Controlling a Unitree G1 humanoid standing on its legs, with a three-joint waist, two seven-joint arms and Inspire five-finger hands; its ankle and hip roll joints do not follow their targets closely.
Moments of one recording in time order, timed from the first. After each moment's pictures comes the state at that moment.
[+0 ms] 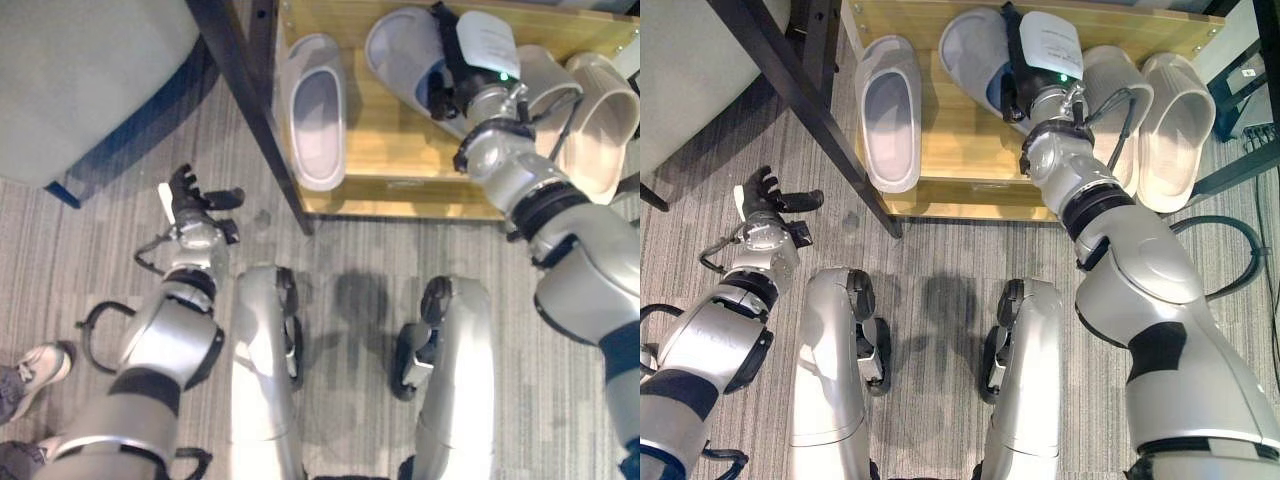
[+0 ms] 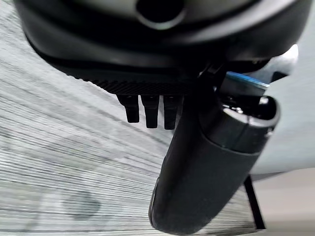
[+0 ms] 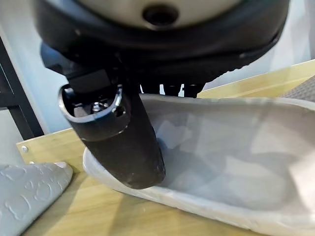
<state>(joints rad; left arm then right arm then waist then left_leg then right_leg) -1.14 0.43 -0.45 1.45 -0.74 -0.15 0.39 -1.56 -0.47 1.17 1.27 0.09 -0.03 -0.44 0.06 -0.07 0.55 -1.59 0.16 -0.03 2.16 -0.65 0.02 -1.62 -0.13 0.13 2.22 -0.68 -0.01</state>
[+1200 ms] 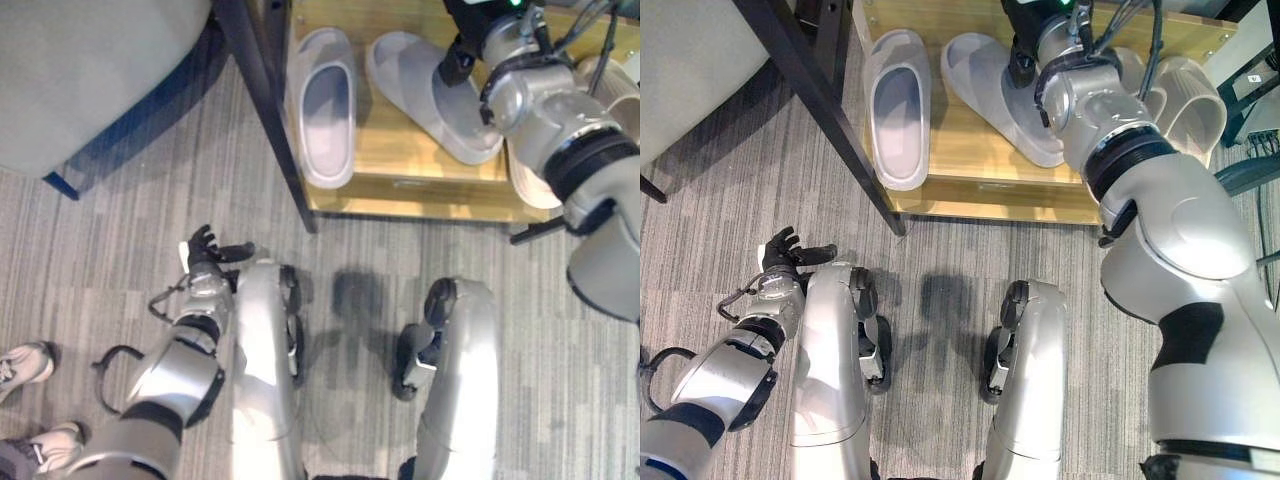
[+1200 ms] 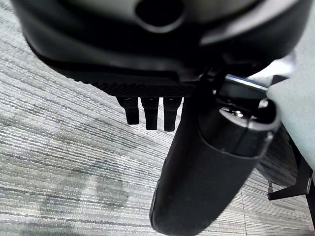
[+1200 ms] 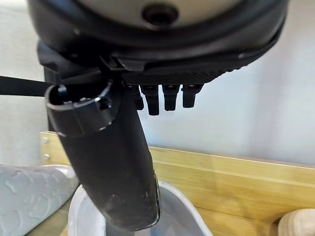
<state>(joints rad) -0.92 0.42 -0.43 1.36 -0.78 -0.16 0.33 -1.73 -0.61 1.32 1.17 -0.07 -0.03 -0.35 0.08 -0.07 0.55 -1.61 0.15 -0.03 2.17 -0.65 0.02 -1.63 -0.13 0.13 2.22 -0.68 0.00</state>
